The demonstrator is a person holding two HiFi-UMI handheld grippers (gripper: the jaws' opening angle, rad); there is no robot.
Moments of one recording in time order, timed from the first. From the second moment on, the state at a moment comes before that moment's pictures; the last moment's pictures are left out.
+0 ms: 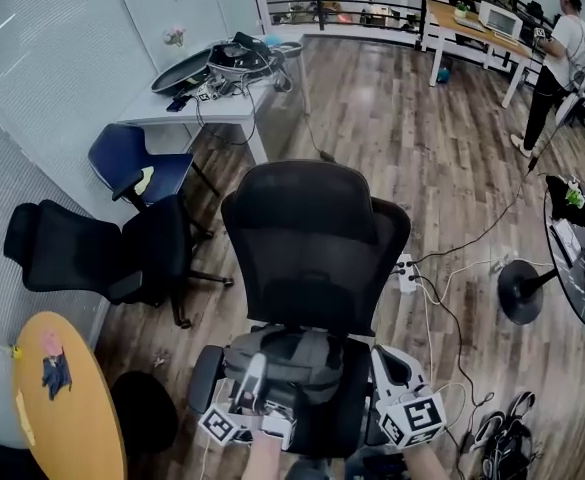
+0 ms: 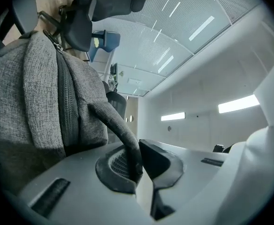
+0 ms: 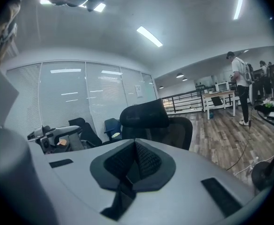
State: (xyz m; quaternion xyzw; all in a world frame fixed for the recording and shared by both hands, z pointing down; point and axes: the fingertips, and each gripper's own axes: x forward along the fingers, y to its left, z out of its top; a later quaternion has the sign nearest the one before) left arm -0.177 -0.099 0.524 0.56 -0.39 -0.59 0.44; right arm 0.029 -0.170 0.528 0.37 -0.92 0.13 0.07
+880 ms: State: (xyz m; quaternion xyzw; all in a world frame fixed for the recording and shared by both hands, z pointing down) left arm -0.195 -0.149 0.605 0.52 -0.42 -0.60 0.45; right arm 0.034 -0.217 0.605 0.37 -0.90 0.19 0.12
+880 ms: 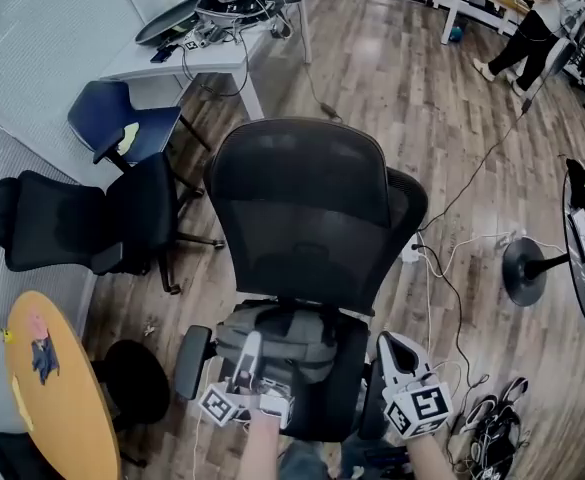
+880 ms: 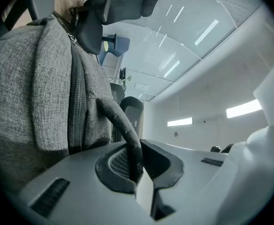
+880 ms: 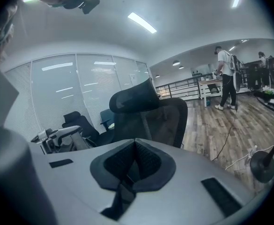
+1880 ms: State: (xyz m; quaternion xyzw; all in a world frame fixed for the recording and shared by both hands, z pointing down) left arm -0.207 -0.261 0.634 0.51 -0.42 -0.61 0.42; right arm 0.025 -0.226 0.639 0.34 -0.90 0.24 0.13
